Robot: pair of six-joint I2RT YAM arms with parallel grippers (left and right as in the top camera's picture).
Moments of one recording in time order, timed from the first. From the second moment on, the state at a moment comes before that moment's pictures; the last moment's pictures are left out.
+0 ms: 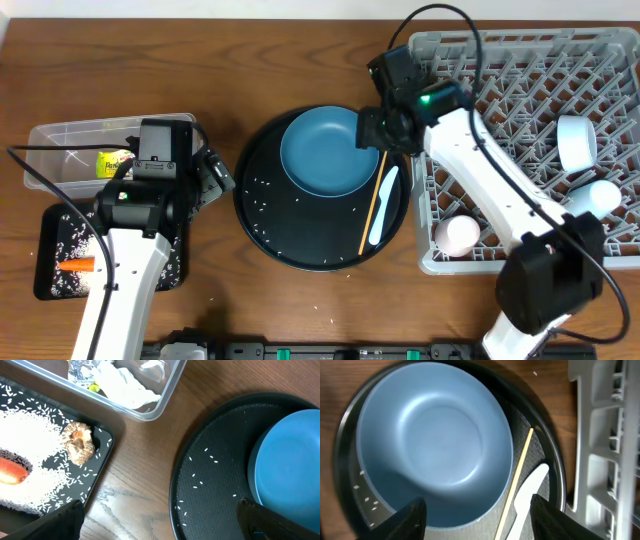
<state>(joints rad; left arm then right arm) -0.07 1.19 1.10 -1.03 -0.12 -0.59 0.47 1.87 1.60 -0.92 -0.03 0.55</state>
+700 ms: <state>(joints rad) -0.07 1.19 1.10 -1.03 -0.12 -0.59 0.50 2.14 1.59 -0.86 0.05 0.56</state>
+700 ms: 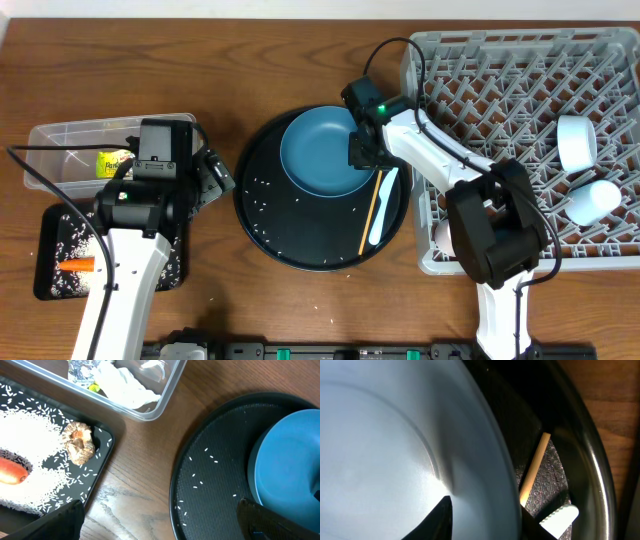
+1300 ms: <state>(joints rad) -0.07 1.19 1.10 -1.03 -0.12 -0.59 0.50 2.13 1.59 -0.84 0.05 0.58</state>
